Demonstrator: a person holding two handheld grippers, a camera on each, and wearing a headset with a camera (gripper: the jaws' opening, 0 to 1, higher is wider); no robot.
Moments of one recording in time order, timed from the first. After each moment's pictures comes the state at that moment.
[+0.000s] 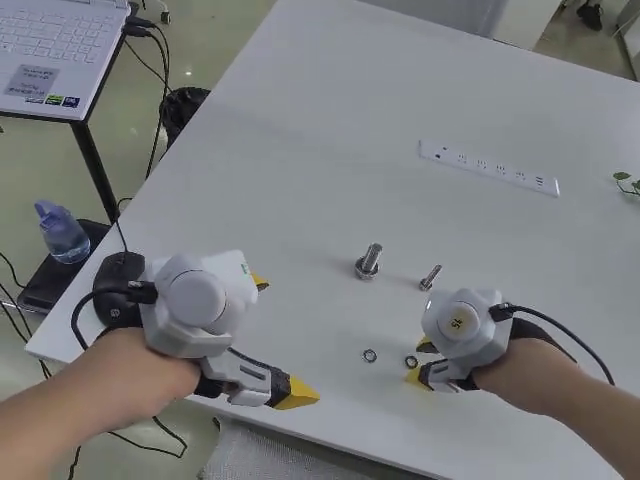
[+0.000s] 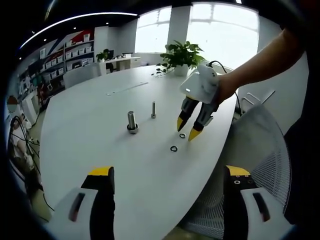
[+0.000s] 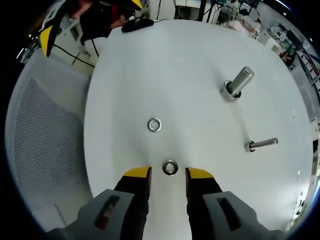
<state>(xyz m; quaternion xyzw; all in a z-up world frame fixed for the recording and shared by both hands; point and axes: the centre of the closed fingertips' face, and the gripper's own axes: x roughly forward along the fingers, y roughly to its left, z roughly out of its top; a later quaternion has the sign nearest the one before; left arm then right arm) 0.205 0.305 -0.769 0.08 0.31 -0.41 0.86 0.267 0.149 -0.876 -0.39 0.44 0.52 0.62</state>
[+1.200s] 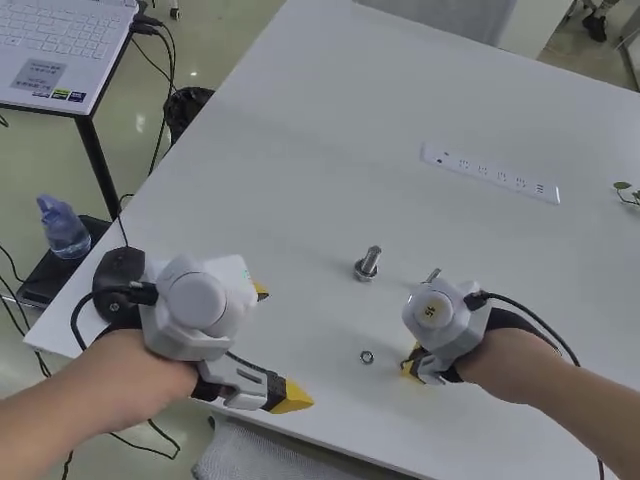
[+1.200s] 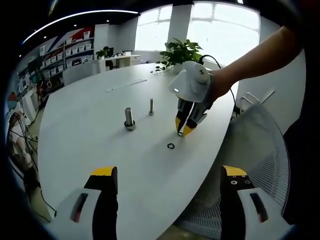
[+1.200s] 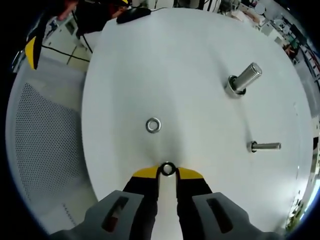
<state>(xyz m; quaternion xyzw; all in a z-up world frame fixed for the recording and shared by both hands) 0.200 0.302 -0.772 0.08 0.32 -0.41 0.85 0.270 0.153 -0.878 -0.42 0.48 0.50 0.59</state>
